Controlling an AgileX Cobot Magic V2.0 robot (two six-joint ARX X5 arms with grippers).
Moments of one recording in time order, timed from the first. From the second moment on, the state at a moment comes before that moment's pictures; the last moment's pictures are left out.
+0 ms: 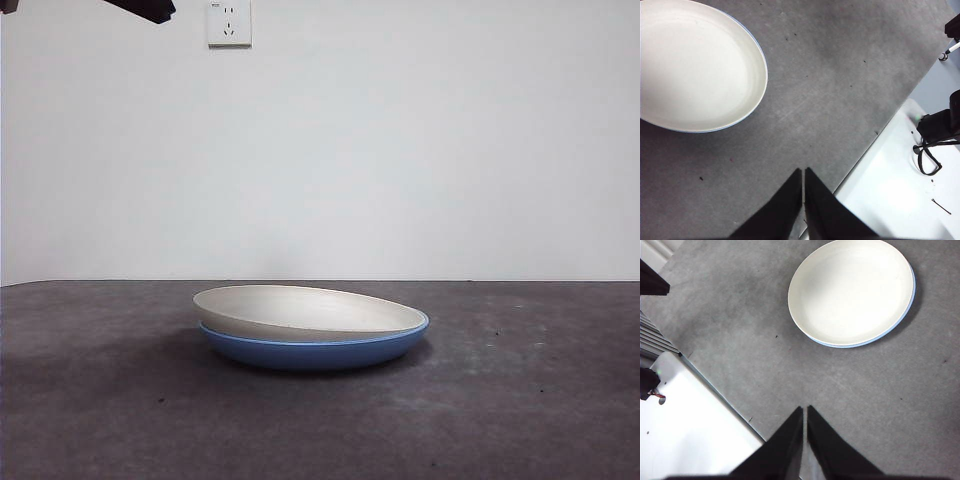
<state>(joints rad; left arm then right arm) -0.56 1.08 1.12 -0.88 0.47 -0.07 0.44 0.85 1.04 -0.98 -0.44 0.13</state>
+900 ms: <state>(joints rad) -0.02 0.38 0.51 0.10 0.19 0.17 0.44 0.85 1.04 -0.98 -0.44 0.13</state>
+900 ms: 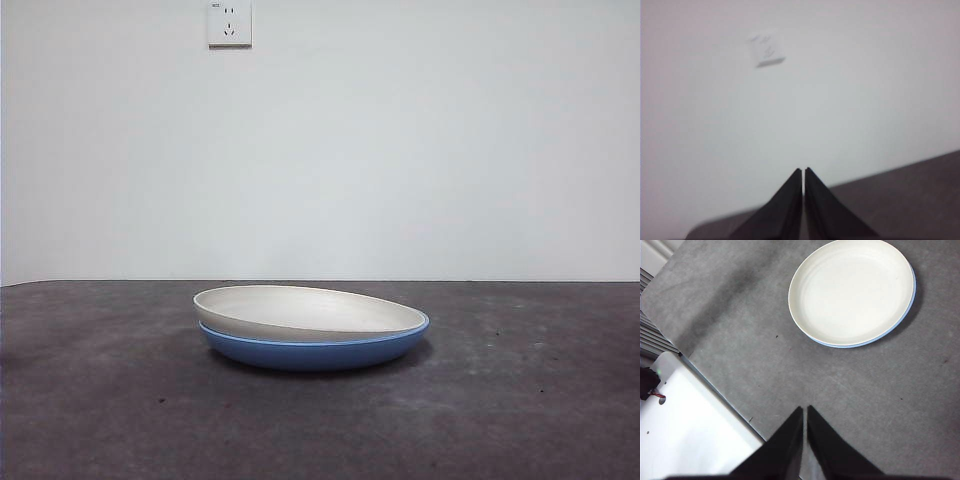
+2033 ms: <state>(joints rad) 0.05 0.01 0.03 -0.14 0.15 0.06 0.44 0.85 1.04 -0.98 -0.44 0.13</state>
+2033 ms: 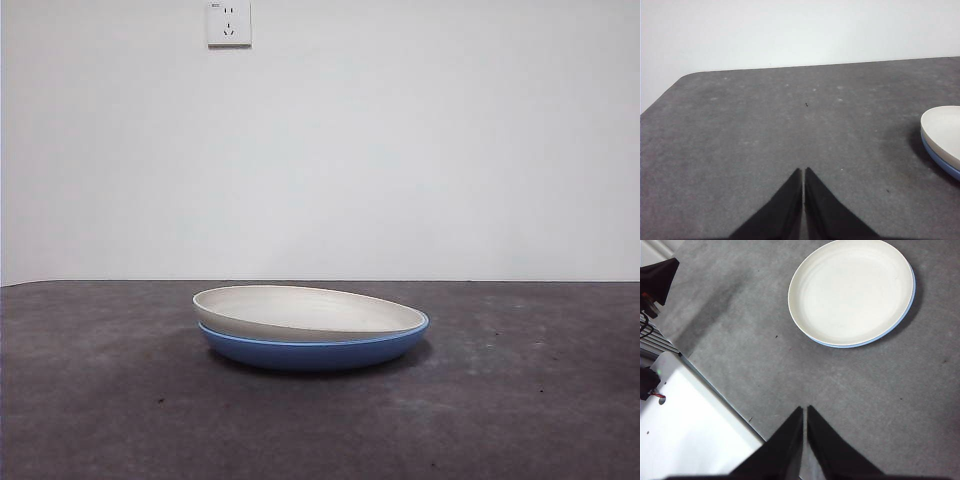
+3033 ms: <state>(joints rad) 0.05 0.01 0.03 -0.17 0.15 0.00 0.44 0.85 1.04 -0.98 -0.44 0.13</state>
